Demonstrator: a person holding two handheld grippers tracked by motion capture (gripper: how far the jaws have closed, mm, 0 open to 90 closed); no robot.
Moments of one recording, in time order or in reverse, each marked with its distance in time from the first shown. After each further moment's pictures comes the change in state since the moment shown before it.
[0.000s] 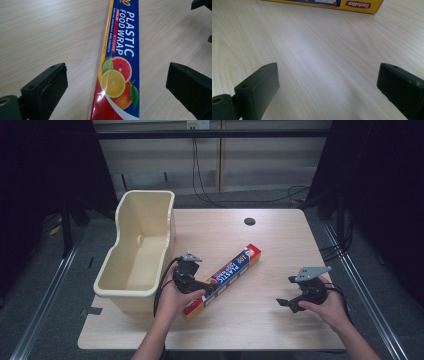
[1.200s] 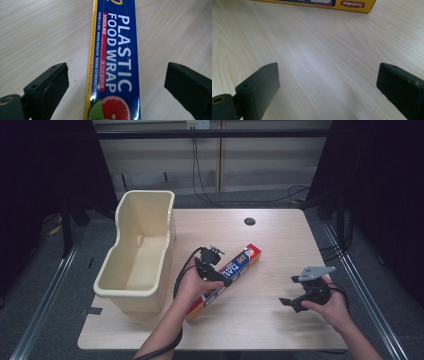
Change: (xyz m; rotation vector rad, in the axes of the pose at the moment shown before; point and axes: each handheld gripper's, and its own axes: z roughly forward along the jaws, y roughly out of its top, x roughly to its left) left arm -0.011 0.045 0.058 0.198 -0.037 0.101; right arm -0.003 -0.003 -0.007 -0.010 -0.012 0.010
